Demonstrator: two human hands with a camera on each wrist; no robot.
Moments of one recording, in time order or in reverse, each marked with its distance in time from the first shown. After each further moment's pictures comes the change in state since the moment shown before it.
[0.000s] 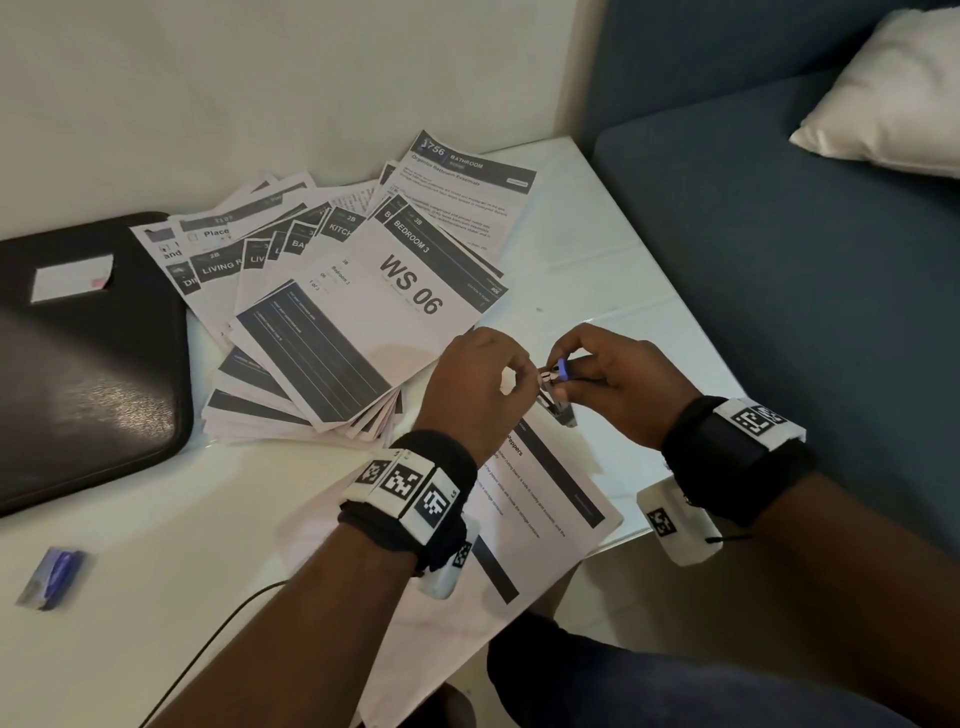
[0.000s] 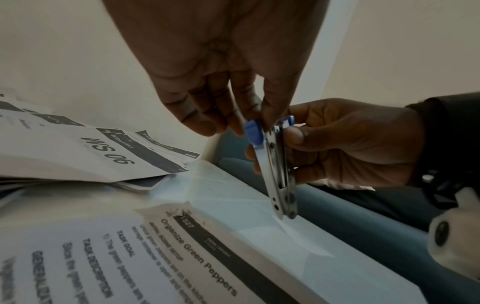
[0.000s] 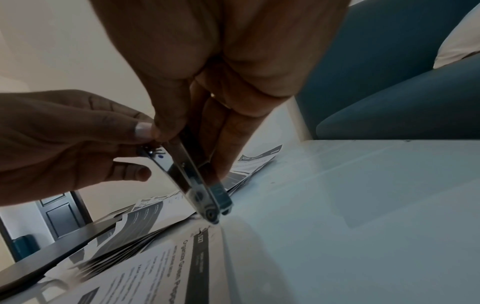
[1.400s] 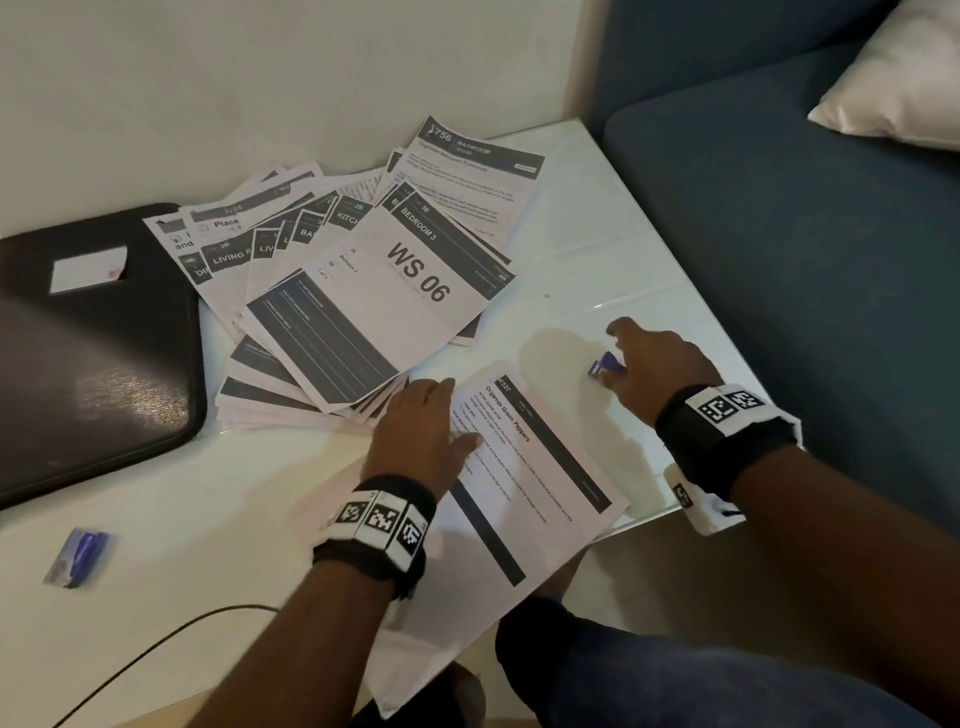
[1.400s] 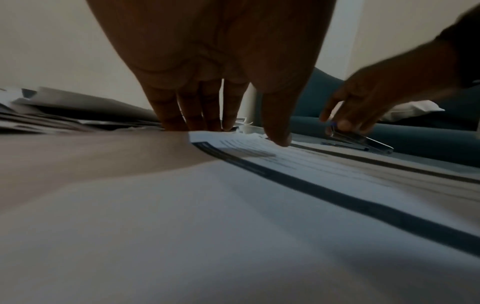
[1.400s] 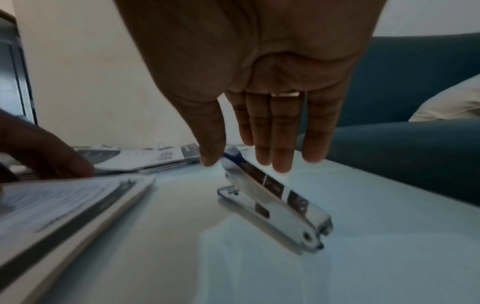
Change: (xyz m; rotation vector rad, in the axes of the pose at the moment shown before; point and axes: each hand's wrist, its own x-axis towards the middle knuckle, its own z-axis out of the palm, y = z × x) left_hand -0.054 -0.050 -0.005 0.359 -0.243 -0.332; right_hand 0.012 0.036 -0.002 -0.606 0.048 0.314
